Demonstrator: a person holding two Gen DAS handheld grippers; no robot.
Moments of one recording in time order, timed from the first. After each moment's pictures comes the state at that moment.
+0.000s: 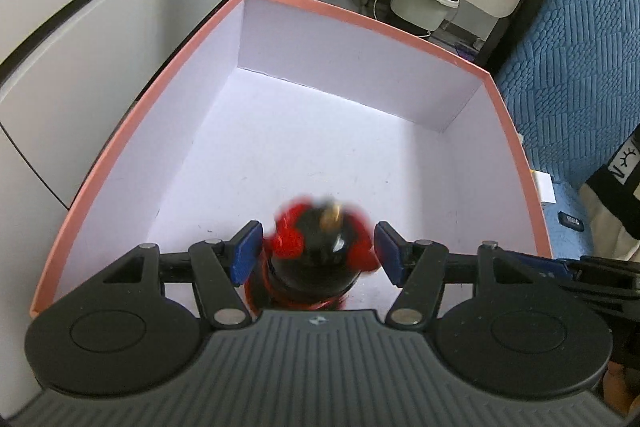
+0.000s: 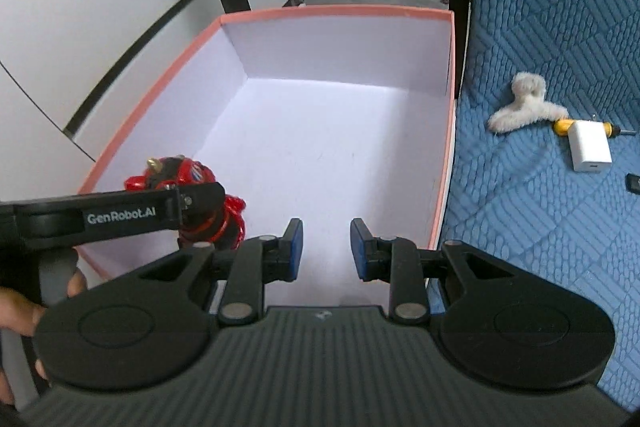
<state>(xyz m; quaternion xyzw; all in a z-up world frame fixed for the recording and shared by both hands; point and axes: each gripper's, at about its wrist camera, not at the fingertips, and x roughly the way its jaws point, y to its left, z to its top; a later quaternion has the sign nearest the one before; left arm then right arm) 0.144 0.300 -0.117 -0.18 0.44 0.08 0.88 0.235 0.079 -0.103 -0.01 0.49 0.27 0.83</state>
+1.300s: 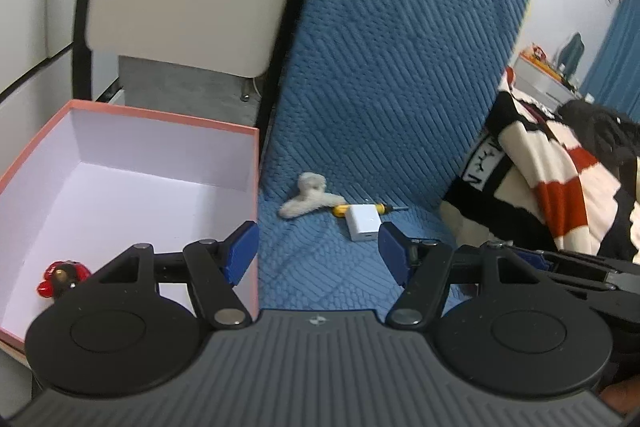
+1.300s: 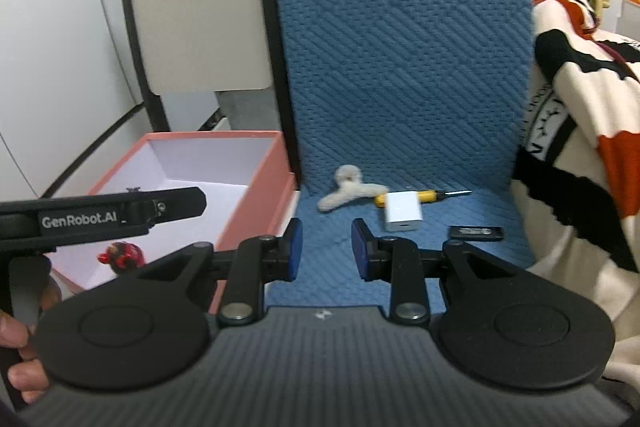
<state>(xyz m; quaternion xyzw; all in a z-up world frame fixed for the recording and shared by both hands) 0.134 0.093 -0.033 -0.13 0.32 -0.04 0.94 0.191 -0.108 -0.024 0.00 0.34 0.18 0.92</state>
